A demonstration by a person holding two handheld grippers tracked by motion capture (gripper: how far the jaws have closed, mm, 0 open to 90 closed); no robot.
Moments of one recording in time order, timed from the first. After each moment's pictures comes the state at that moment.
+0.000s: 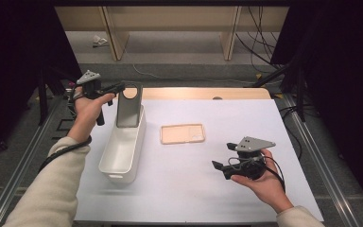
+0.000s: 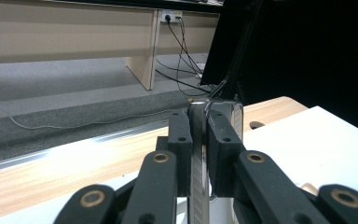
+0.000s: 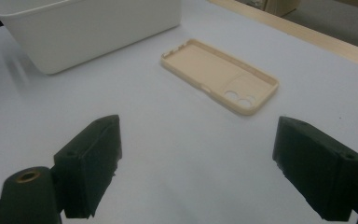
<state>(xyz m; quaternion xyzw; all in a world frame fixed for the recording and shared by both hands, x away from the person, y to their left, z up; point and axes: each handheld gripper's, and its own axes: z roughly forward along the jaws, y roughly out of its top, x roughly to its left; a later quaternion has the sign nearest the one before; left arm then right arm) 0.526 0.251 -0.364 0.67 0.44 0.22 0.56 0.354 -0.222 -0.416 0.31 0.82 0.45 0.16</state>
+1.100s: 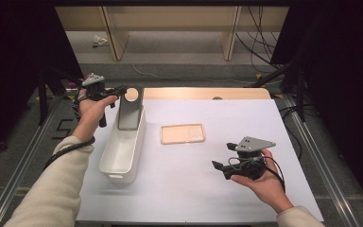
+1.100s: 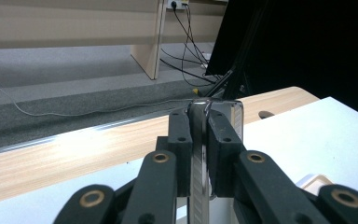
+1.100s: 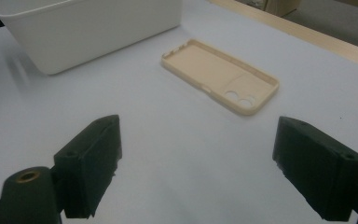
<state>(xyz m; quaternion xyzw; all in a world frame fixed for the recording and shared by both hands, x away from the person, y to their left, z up) 0.535 0.248 -0.380 0.67 0.46 0.22 0.54 0.354 -0.222 -0.416 0.31 0.82 0.45 0.16</state>
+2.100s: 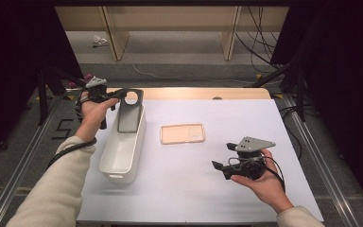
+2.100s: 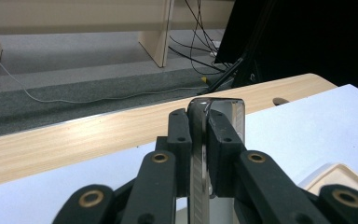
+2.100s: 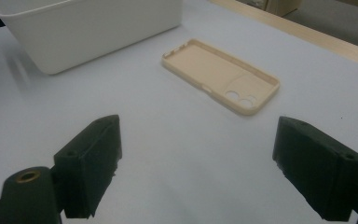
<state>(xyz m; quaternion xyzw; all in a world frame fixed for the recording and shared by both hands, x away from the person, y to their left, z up) 0.540 0.249 -0.394 0.68 0.47 0.22 0.51 0.354 -0.222 -0.416 0.31 0.82 0.45 0.16</state>
